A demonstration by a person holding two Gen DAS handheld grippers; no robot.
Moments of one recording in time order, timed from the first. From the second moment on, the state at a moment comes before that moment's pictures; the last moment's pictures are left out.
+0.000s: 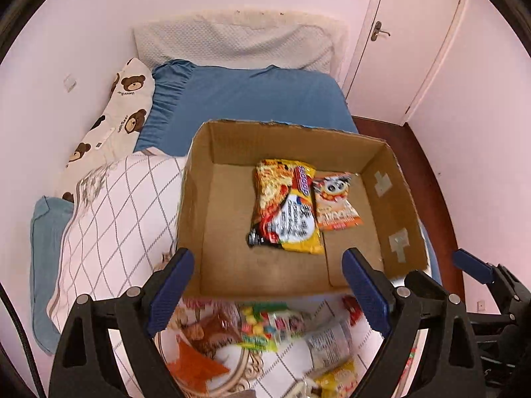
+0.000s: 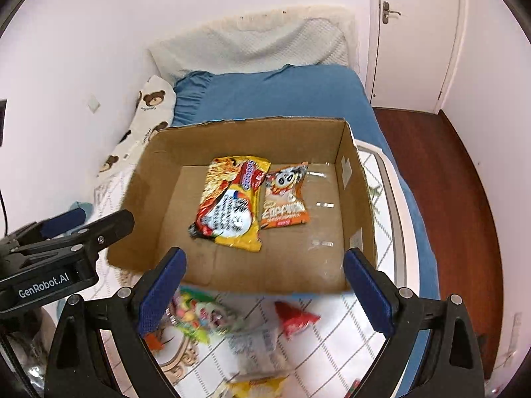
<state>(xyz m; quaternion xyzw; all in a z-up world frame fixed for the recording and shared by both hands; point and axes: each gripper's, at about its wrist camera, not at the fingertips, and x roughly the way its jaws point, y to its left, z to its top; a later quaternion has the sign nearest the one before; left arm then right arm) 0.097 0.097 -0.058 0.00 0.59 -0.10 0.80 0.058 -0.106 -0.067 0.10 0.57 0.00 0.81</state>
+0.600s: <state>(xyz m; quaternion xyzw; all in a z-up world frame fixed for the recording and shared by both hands) -0.157 0.143 -0.236 -0.15 0.86 -0.11 0.48 -0.148 -0.112 -0.145 0.16 0.71 0.00 0.69</state>
